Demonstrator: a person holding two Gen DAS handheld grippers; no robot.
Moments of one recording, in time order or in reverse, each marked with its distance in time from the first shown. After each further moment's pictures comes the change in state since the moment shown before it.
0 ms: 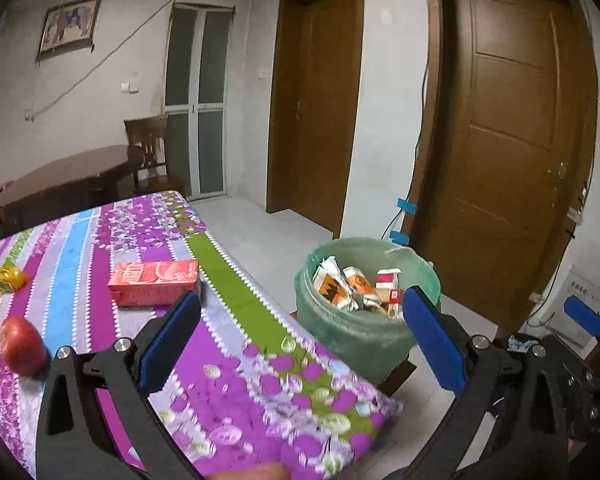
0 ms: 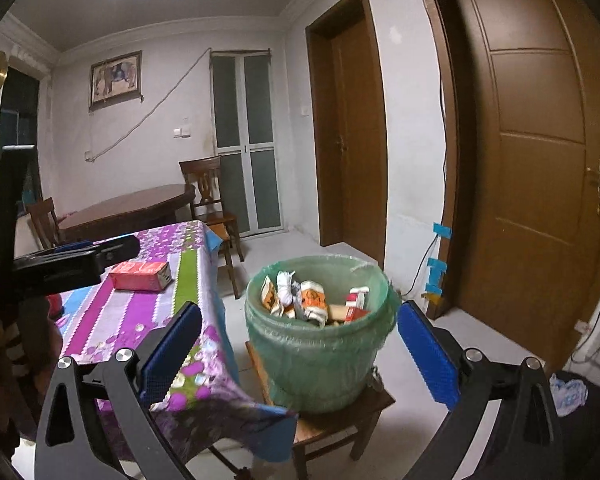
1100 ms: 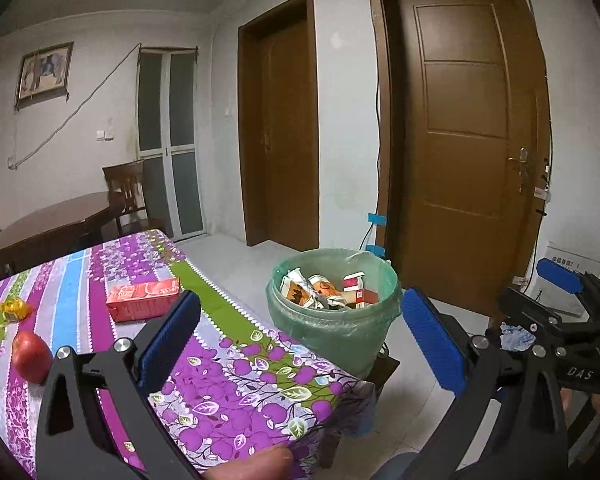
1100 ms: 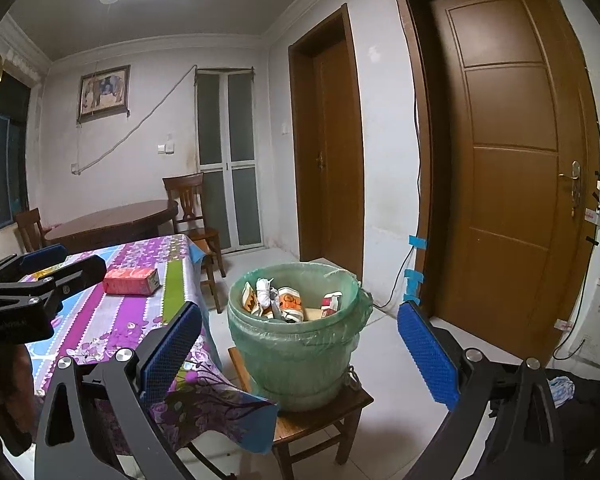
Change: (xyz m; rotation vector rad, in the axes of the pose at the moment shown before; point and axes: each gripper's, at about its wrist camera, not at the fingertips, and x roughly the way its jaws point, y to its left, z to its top) left arm -0.059 -0.033 -0.031 0.123 -0.122 -0.076; right arm -0.042 -0.014 -0.008 0.005 -0.066 -0.065
